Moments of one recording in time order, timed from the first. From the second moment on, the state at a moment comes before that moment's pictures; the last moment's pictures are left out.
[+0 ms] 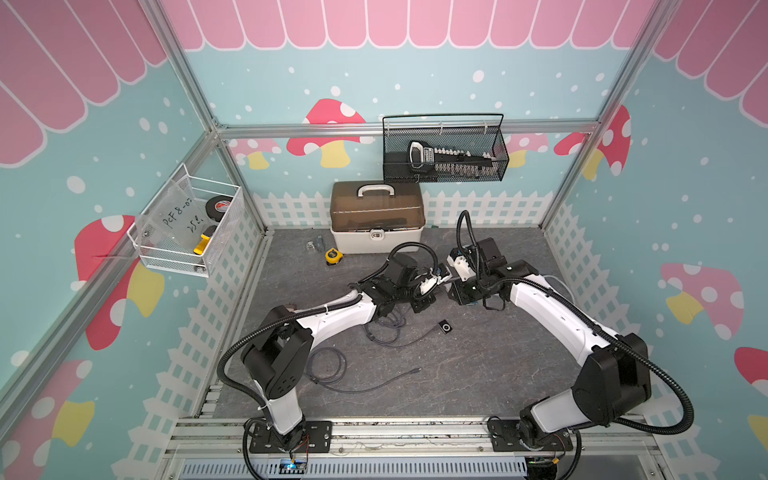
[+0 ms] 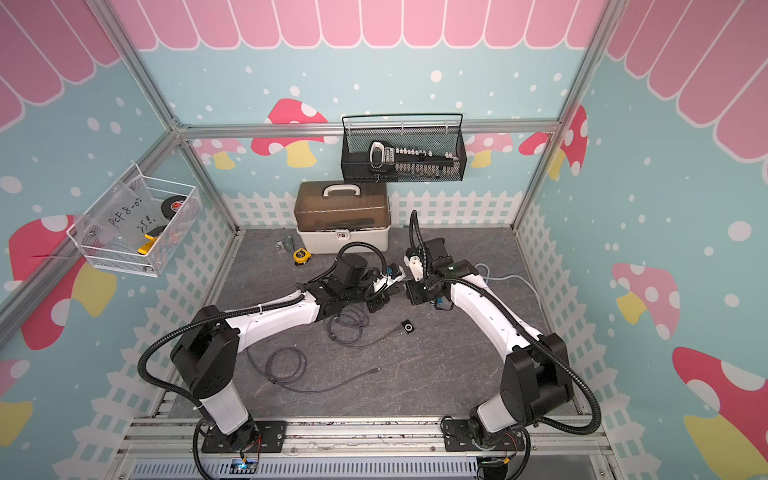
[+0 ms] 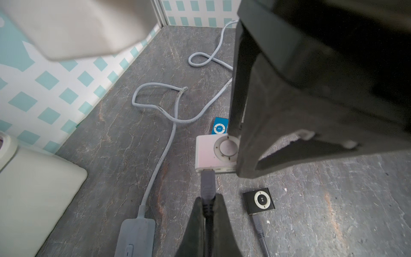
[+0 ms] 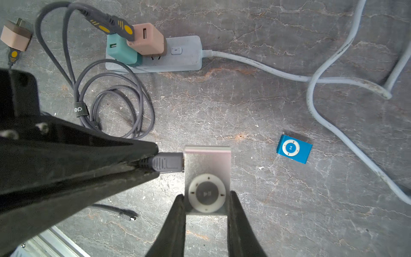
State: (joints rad) left arm -0.74 1.78 1.25 -0.03 0.30 0.38; right arm 0.41 1.50 1.27 -0.81 -0.19 0.05
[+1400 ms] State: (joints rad) left arm -0.70 1.75 1.07 0.25 0.35 0.42; right arm 0.42 1.53 1.34 -0.88 -0.25 0.00
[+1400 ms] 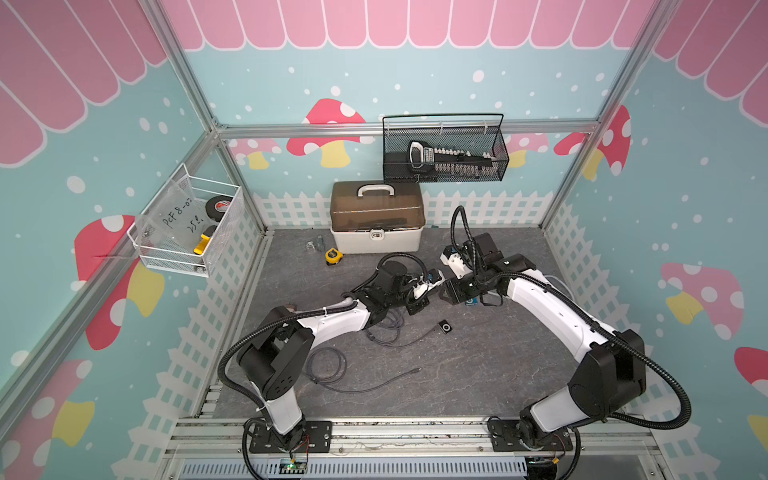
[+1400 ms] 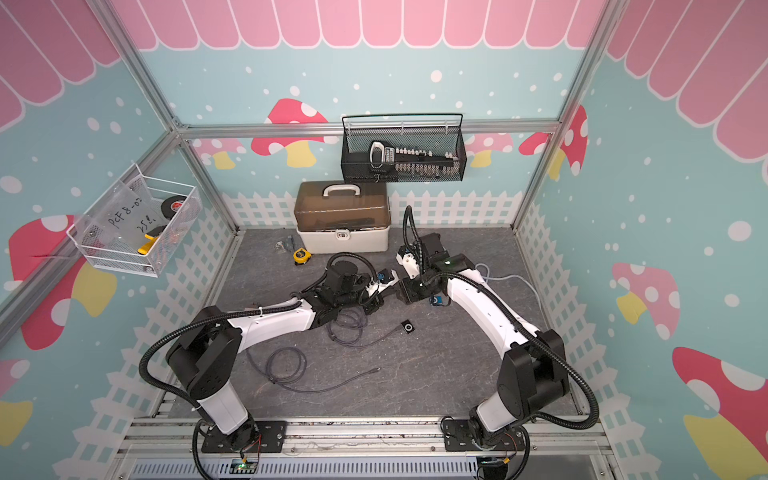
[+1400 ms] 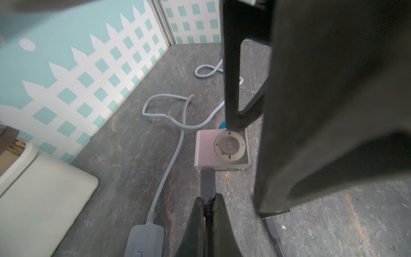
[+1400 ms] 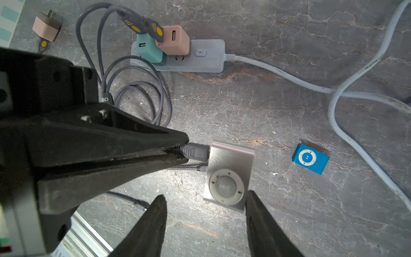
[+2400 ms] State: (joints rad) left arm -0.72 1.72 0.99 0.50 0.35 0.43; right arm 0.36 1.37 1.26 -0.79 -0.28 -0.09
